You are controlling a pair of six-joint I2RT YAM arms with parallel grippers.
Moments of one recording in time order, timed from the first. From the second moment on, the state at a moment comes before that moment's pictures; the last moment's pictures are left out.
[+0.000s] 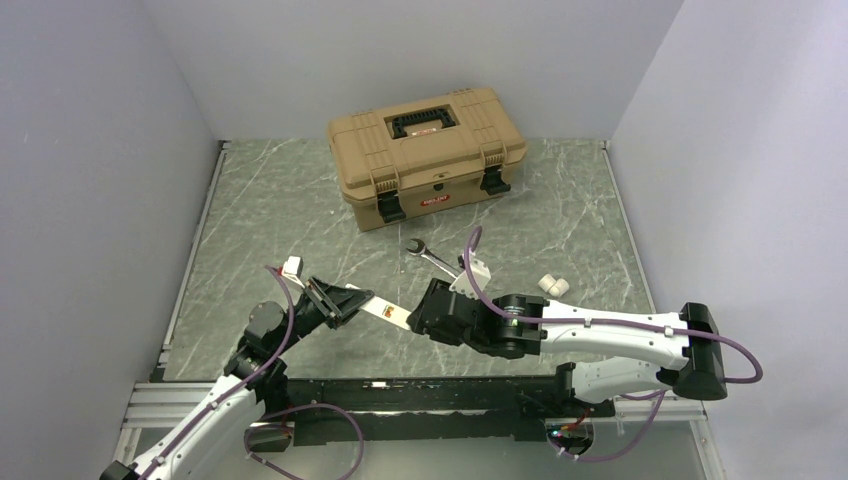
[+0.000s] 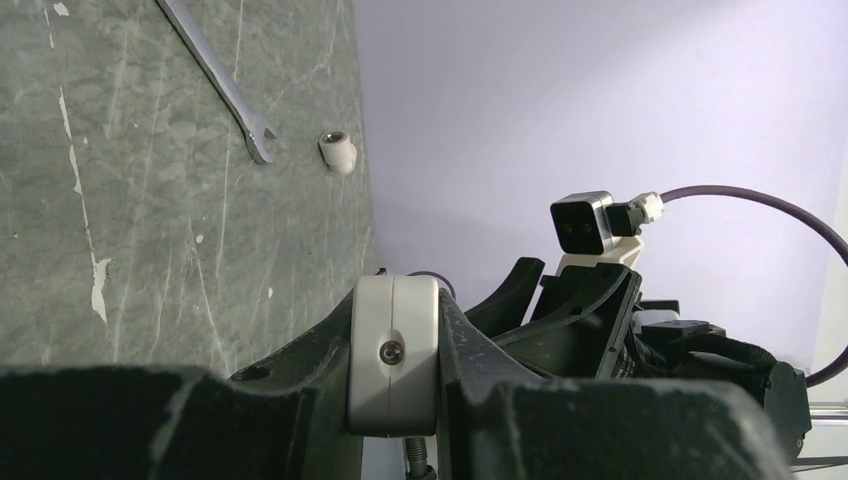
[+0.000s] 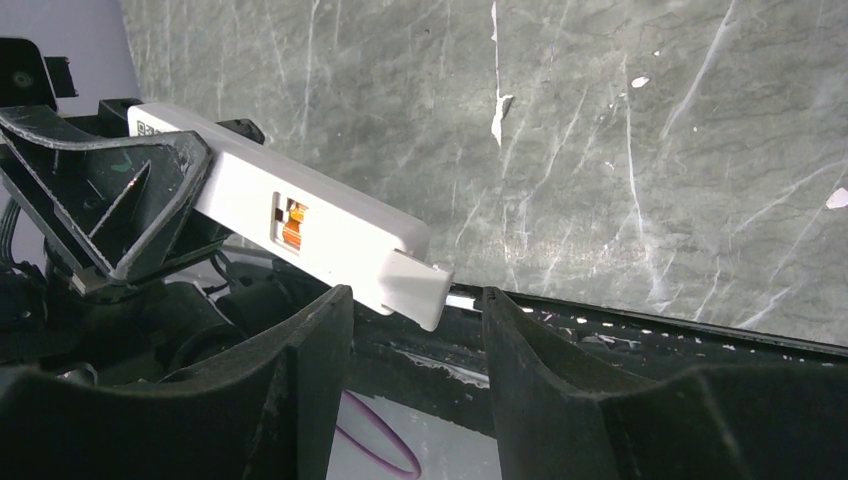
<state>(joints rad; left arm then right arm) -0.48 0.39 0.01 0.37 0.36 -1.43 1.34 1.18 0.97 -0.66 0.49 1.44</state>
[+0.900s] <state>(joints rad) -0.48 0.38 0.01 0.35 0.36 -1.43 1.33 1.20 0.94 -0.61 0.46 1.44</state>
